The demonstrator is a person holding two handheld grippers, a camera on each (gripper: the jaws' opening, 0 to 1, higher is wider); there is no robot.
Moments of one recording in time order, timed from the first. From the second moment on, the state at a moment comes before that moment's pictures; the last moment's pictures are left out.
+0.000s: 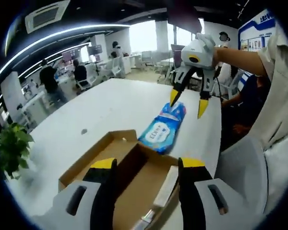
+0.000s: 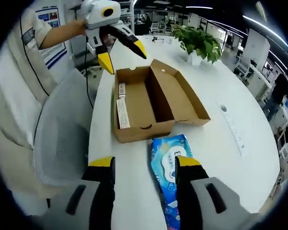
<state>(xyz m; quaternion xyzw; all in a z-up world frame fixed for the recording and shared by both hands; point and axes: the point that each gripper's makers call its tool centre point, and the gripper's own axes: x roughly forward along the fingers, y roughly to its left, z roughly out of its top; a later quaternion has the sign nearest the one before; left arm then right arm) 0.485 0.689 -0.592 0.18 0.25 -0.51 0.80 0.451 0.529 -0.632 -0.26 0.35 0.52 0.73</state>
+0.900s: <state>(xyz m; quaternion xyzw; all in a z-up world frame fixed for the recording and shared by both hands) 0.482 0.827 -0.643 0.15 0.31 -0.36 0.87 0.465 0.595 -0.664 -0.30 0.34 0.55 0.70</state>
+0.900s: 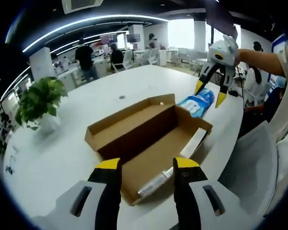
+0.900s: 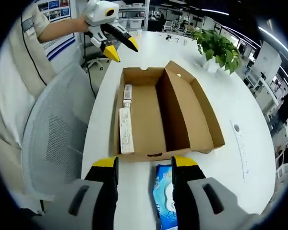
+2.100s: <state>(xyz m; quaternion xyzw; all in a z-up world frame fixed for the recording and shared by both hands) 0.490 0.885 -0.718 0.08 0.38 -0.24 0.89 0.465 0.637 -0.721 -0.32 0.37 0.60 0.63</state>
